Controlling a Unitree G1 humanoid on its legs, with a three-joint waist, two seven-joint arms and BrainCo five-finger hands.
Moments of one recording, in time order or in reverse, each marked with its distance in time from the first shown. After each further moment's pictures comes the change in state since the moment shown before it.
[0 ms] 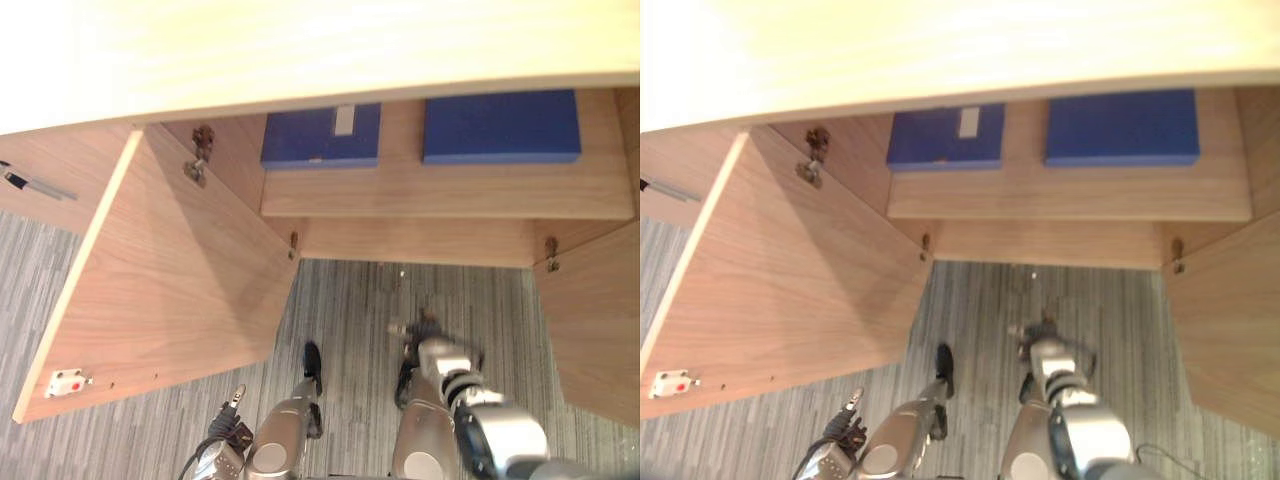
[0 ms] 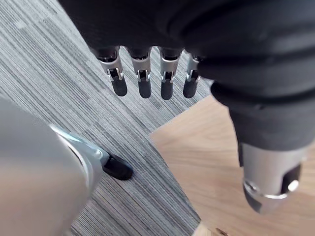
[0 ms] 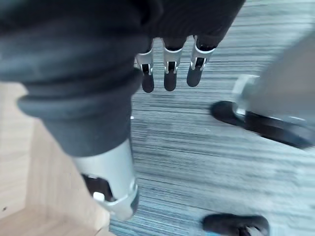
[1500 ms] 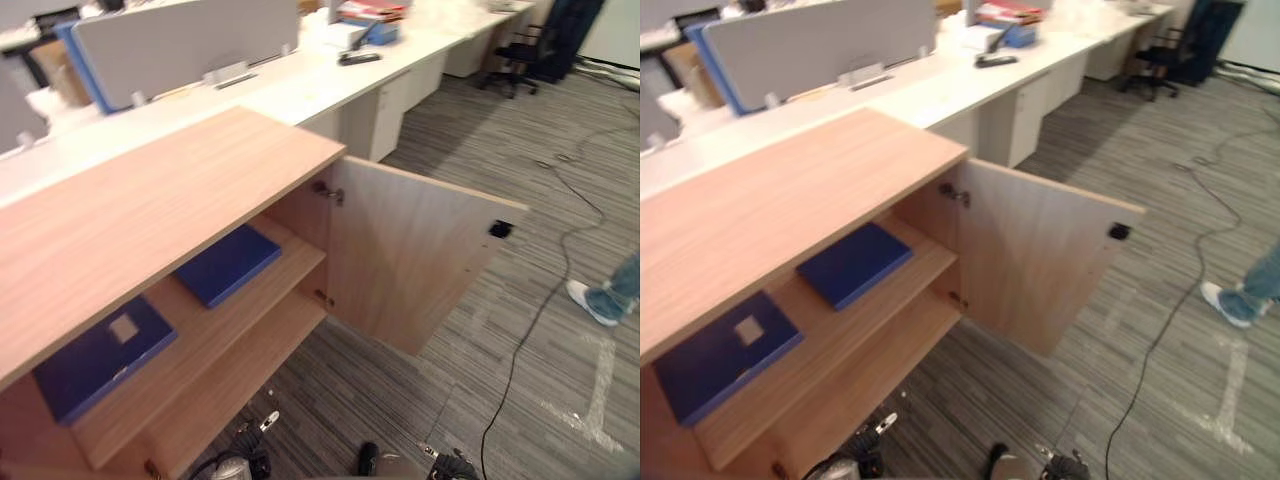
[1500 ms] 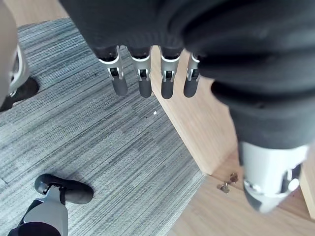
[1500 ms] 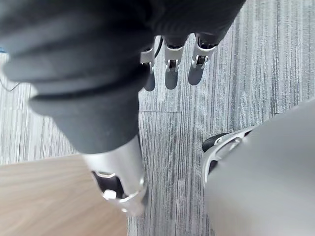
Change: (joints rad) left arm 0.039 -0.009 -0.175 0.088 0.334 0.011 -0.004; right arm 0.433 0.063 -0.263 -0.088 0.183 -0.131 0.077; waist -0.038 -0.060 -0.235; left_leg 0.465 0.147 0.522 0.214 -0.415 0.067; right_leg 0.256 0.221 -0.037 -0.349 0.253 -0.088
